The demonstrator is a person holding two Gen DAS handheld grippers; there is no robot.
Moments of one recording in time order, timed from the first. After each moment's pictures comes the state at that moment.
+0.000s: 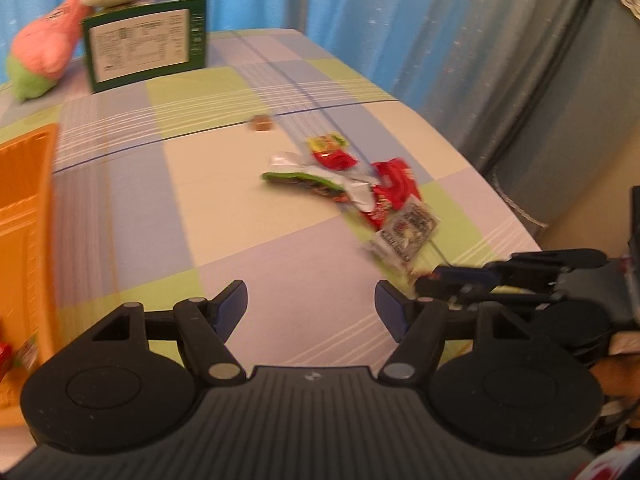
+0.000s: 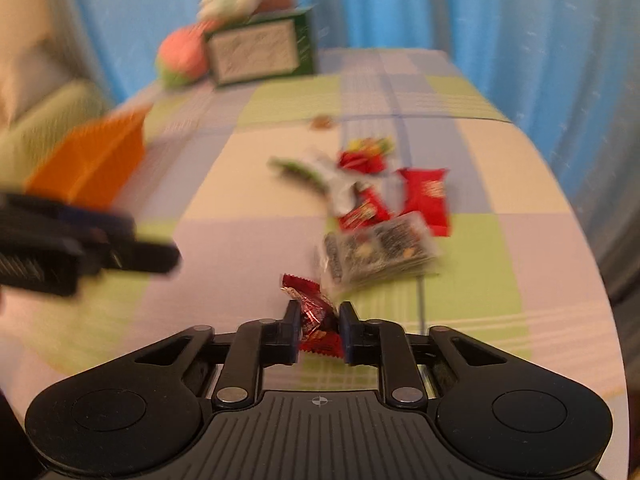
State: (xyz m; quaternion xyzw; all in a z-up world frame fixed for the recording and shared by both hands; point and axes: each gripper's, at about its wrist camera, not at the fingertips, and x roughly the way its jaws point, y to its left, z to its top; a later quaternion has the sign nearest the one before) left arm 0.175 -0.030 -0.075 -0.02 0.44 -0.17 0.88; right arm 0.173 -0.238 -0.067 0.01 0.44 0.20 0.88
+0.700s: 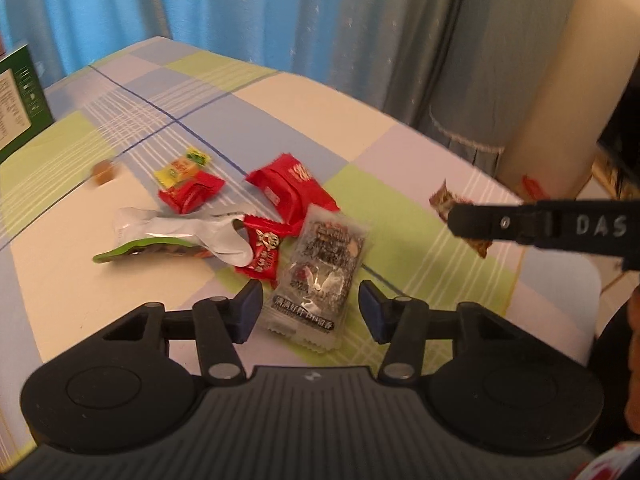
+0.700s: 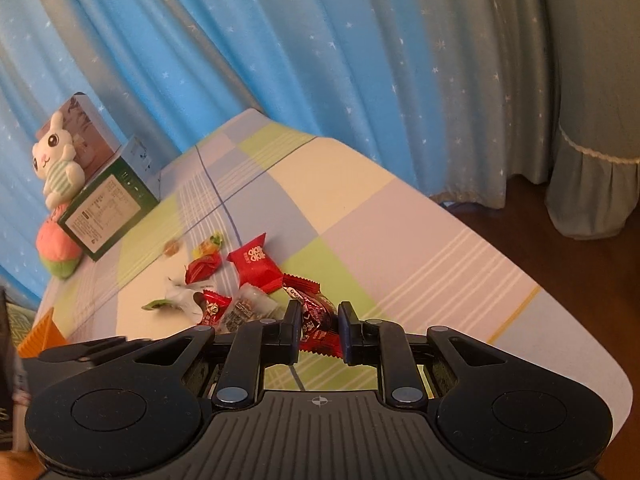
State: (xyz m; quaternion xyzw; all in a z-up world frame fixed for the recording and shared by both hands) left arm 0.234 -0.141 -0.128 0.11 0.42 -0.29 0.85; right arm 0.174 -0.333 -0.055 0.24 0.39 0.00 0.89
